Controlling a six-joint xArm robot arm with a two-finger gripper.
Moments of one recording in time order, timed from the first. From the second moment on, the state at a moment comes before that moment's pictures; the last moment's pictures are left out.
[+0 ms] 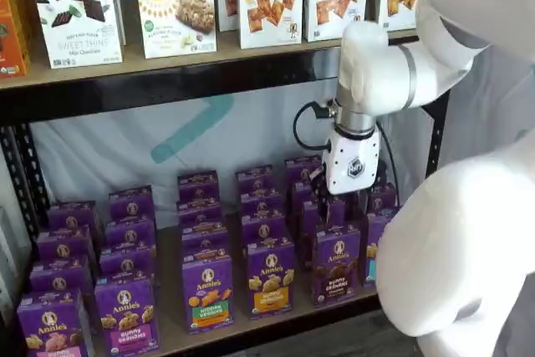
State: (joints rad) arm 0.05 -0.50 -0.32 0.00 0.74 0.06
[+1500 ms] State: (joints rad) arm -0.03 0.14 -0.51 -0.09 0.25 0.07
